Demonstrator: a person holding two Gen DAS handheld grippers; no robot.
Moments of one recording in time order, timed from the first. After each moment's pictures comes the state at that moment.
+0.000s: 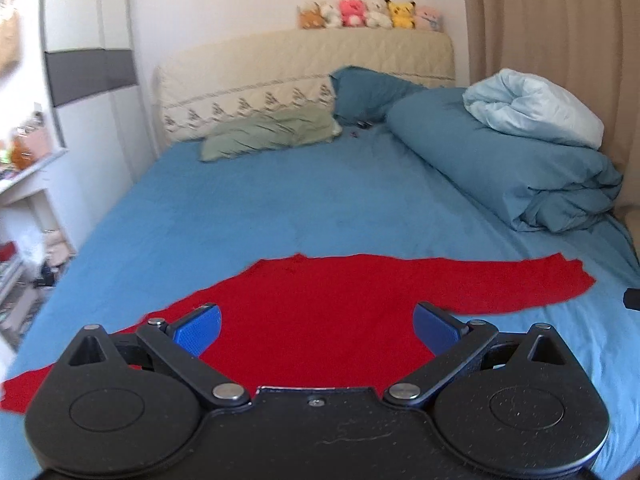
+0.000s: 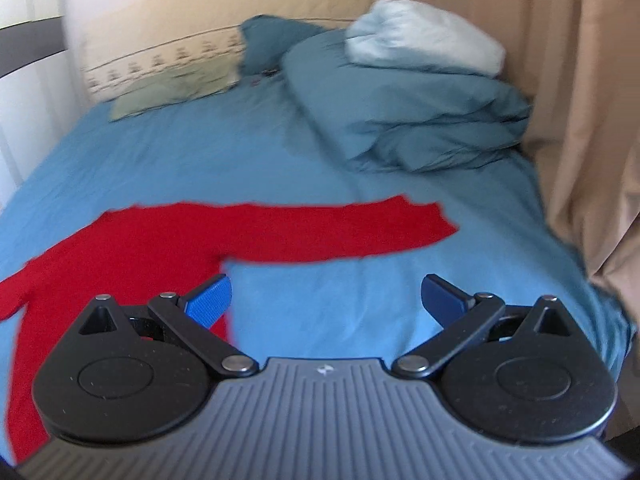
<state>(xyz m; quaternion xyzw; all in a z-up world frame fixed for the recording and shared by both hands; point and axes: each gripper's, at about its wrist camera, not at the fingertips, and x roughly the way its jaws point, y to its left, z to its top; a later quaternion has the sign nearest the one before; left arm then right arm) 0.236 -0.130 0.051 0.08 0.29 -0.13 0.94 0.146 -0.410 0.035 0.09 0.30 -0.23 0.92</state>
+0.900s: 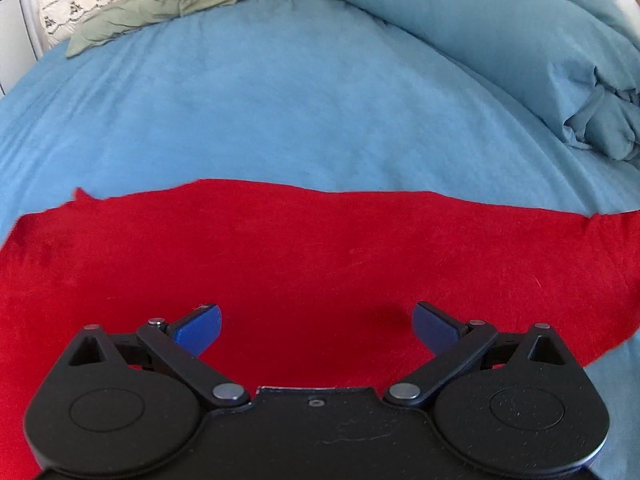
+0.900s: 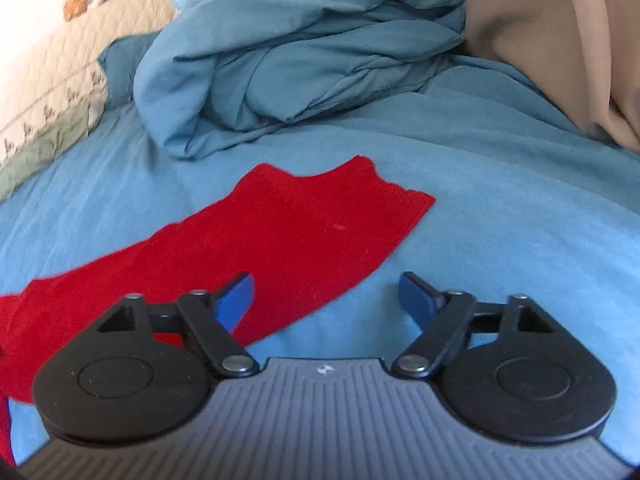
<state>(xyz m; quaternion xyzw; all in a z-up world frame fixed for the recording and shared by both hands) 0.473 -0.314 -0.157 0.10 0.45 -0.20 0.86 0.286 -0.616 -0.189 0.21 0.25 -0.34 0.88</state>
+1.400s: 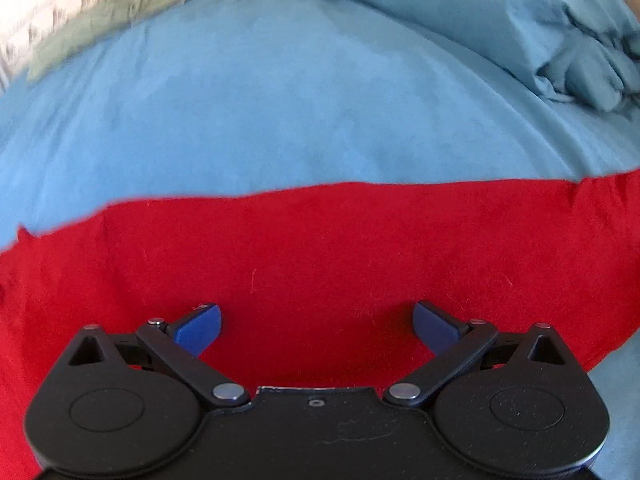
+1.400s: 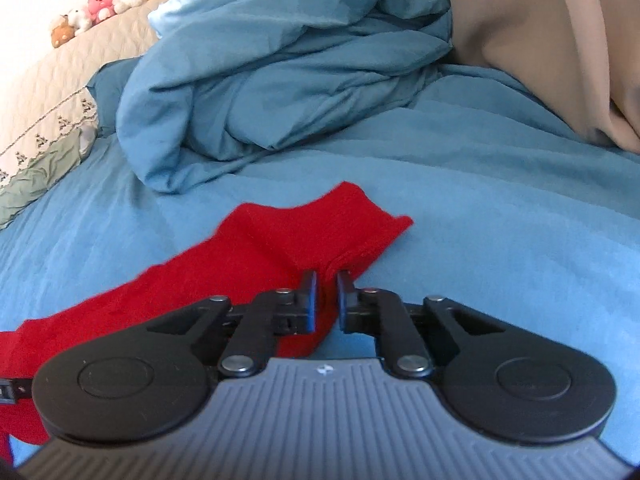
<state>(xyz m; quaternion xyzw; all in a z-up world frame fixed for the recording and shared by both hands) 0.480 -0.370 -0.175 0.15 0.47 -0.23 0.84 0.293 -0.631 -0.175 0.23 0.23 -0.35 0.88</state>
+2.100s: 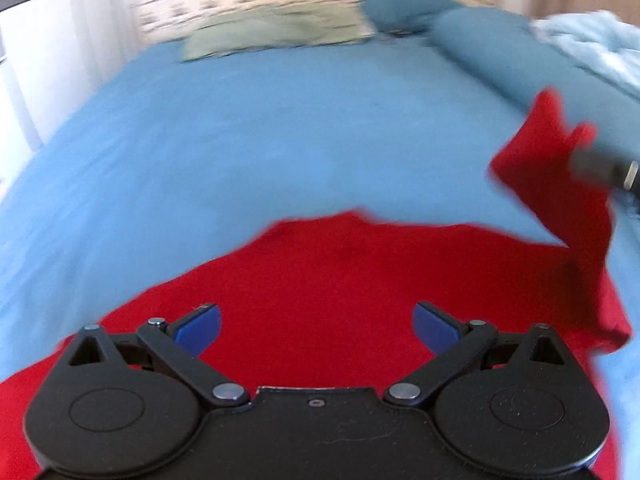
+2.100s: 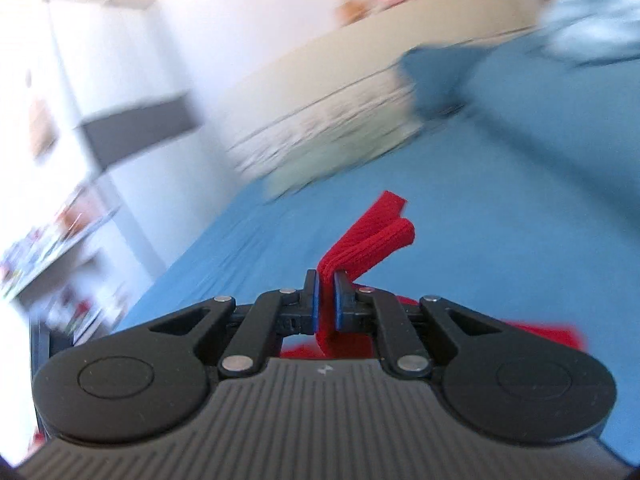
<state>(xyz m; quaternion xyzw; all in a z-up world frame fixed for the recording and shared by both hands) 0.506 -0.064 -0.095 0.07 0.42 -0.11 0.90 0.471 -0.297 -0.068 0.19 0.22 0.09 0.95</state>
